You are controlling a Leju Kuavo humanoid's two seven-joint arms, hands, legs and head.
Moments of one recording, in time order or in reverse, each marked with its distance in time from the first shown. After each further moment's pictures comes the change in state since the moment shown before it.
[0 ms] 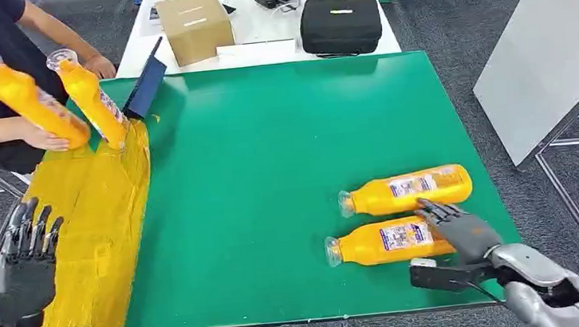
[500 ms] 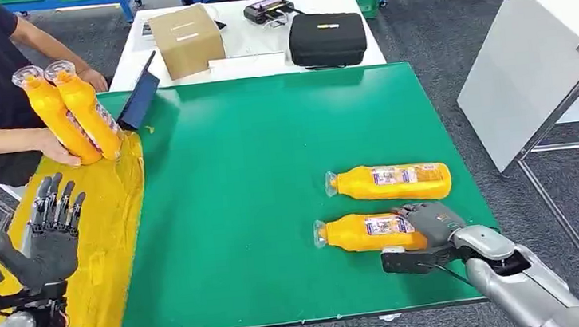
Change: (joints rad) left arm -0.128 -0.001 -0.077 0.128 0.019 0.041 0.014; right arm -0.198 0.072 0.234 0.308 0.021 -0.022 0.010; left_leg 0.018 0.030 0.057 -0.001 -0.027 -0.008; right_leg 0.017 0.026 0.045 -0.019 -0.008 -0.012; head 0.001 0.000
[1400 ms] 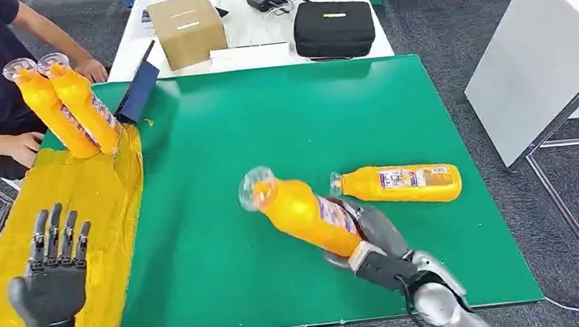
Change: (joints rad) left arm 0.225 -0.139 -0.009 -0.222 0.177 -0.052 0.062; right arm 0.215 0.348 -0.224 -0.436 -0.568 -0.121 -0.243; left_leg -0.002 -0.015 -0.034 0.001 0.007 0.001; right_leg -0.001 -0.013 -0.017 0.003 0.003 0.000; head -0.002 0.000
